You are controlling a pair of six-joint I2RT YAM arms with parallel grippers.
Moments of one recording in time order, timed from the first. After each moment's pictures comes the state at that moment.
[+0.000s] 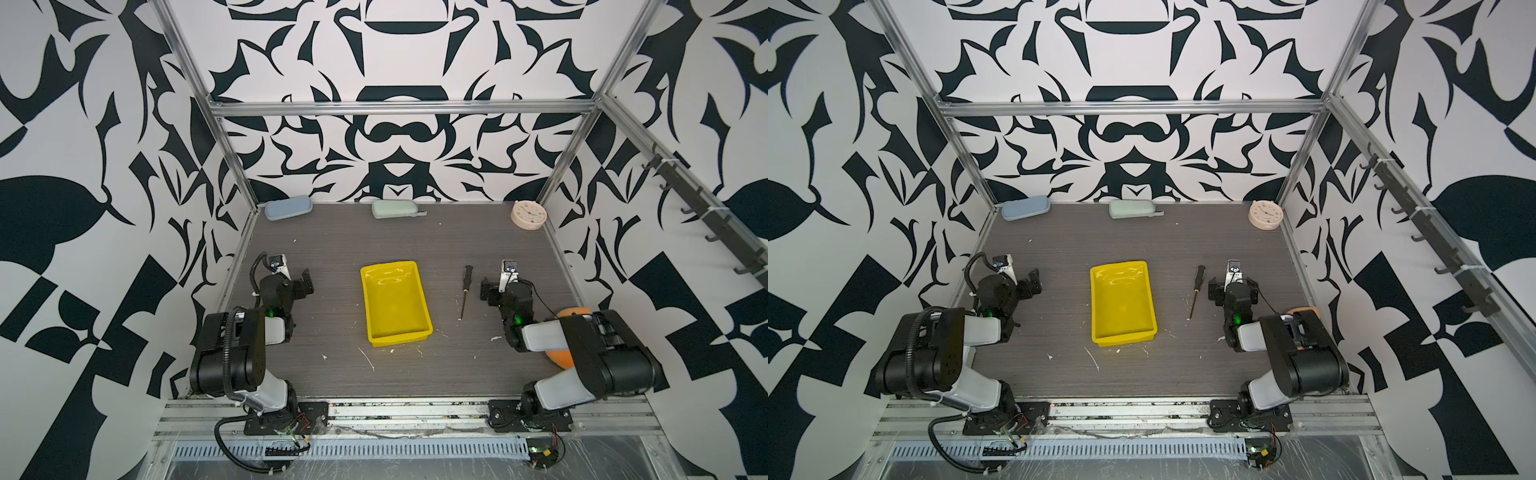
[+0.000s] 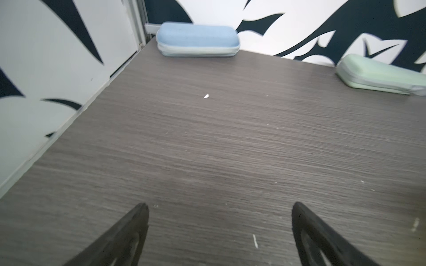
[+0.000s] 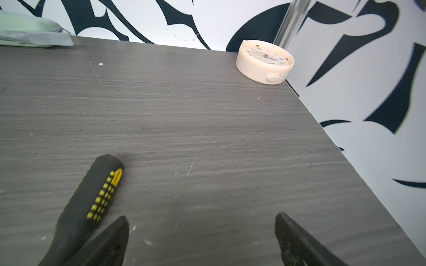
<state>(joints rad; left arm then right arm) 0.09 1.51 0.33 0.82 0.07 -0.09 0.14 1.43 0.25 0.81 0.29 0.00</state>
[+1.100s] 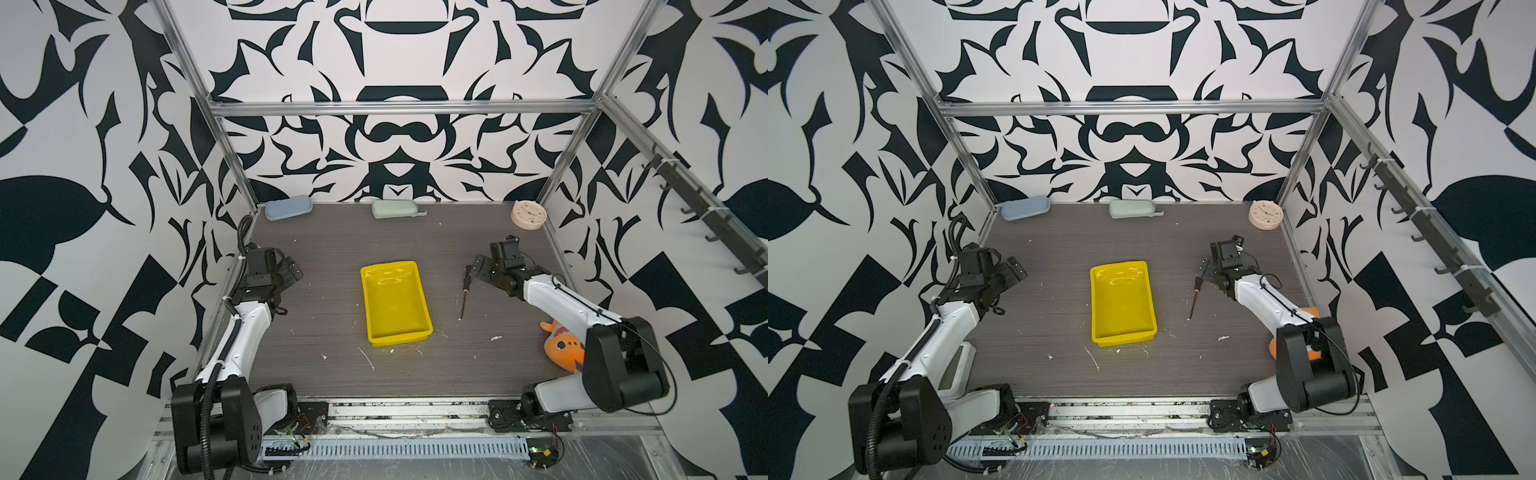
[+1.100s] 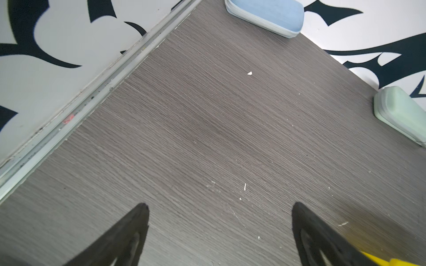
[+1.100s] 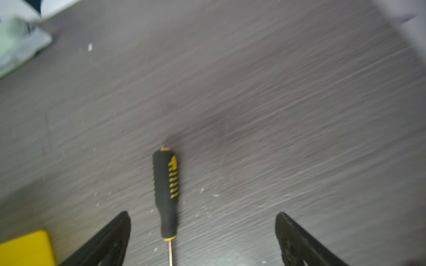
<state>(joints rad) 0.08 1.18 0.76 -0.33 -0.10 -0.46 0.20 1.49 0.90 -0.37 0.16 0.60</state>
